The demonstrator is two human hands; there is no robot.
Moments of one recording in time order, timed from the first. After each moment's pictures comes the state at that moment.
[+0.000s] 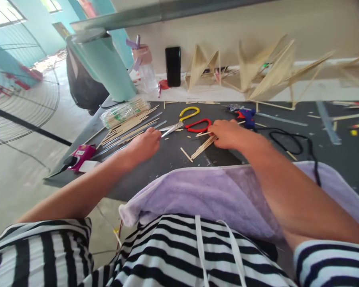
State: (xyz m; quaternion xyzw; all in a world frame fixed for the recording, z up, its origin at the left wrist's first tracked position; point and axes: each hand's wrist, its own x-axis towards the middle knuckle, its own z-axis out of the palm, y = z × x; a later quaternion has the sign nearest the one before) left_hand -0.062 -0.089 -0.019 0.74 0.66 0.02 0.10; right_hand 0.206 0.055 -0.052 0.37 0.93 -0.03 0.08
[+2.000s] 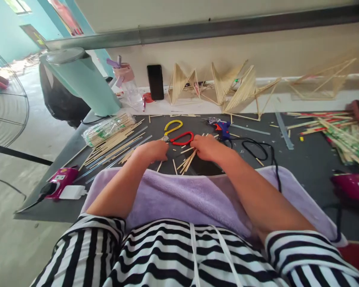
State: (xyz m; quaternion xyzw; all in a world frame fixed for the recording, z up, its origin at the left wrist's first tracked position) left_hand 0.000 0.001 0.008 0.74 0.58 -0.27 0.21; right_hand 0.206 0.054 -0.046 0.34 0.94 -0.05 0.07
